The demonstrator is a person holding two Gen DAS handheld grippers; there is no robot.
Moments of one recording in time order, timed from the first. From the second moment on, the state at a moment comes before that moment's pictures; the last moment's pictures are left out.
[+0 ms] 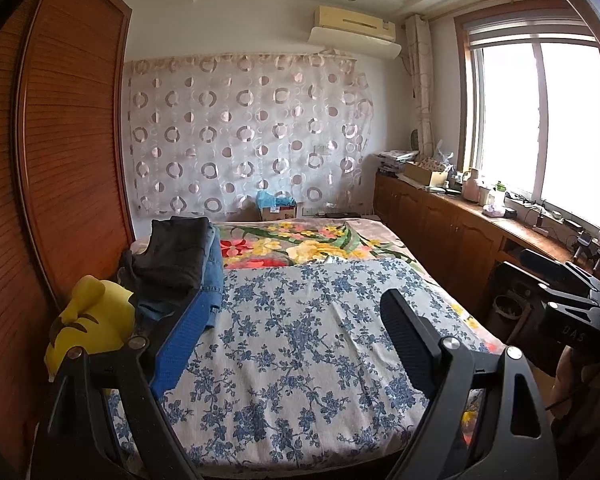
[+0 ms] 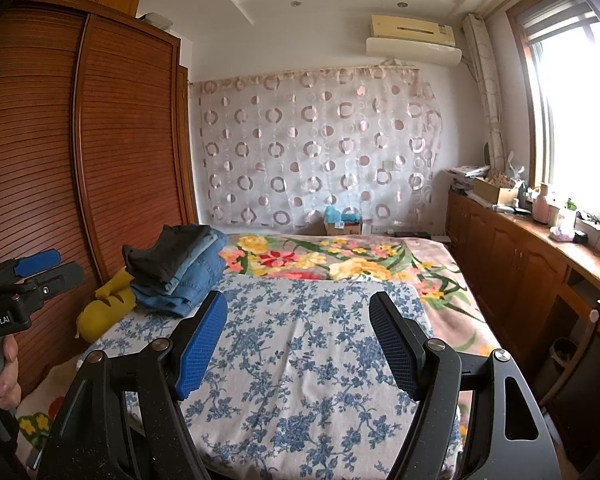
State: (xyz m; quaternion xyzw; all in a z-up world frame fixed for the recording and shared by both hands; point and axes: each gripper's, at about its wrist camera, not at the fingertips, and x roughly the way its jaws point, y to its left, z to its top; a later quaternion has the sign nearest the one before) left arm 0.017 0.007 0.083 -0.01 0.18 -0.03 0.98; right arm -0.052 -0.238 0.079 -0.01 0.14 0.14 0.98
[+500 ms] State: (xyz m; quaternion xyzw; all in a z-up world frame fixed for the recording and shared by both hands) left arm 0.009 0.011 0.074 -0.01 0.19 -0.02 0.98; right arm -0.053 -0.243 0.080 -0.01 0.14 0.14 0.98
